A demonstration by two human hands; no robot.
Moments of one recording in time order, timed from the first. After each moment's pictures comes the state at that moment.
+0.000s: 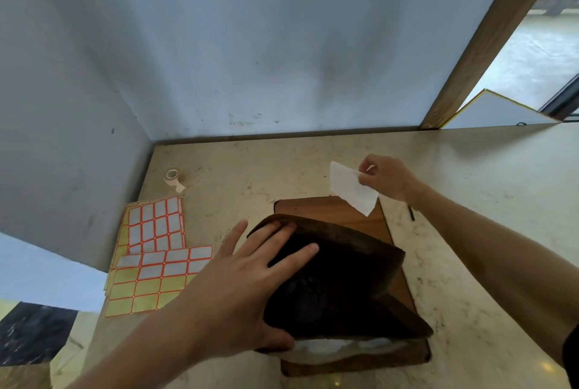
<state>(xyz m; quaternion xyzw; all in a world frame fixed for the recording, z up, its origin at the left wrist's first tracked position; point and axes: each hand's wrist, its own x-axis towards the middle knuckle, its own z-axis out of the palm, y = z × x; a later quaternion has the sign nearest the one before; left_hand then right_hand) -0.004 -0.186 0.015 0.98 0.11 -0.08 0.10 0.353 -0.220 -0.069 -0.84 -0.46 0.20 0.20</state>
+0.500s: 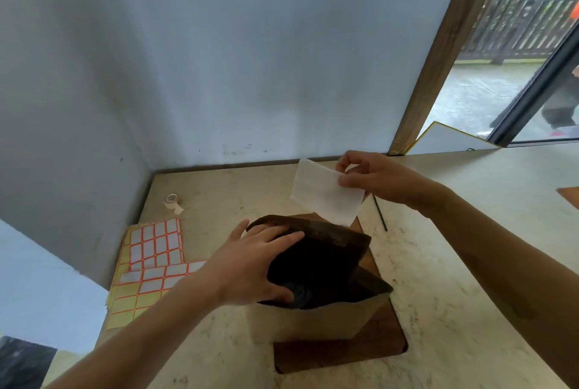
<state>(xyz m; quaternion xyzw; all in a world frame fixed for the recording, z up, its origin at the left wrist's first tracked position) 0.007 -0.189 0.019 0.98 0.13 -0.03 0.12 0.258 -0.296 0.099 -0.74 -0.49 0.33 0.32</state>
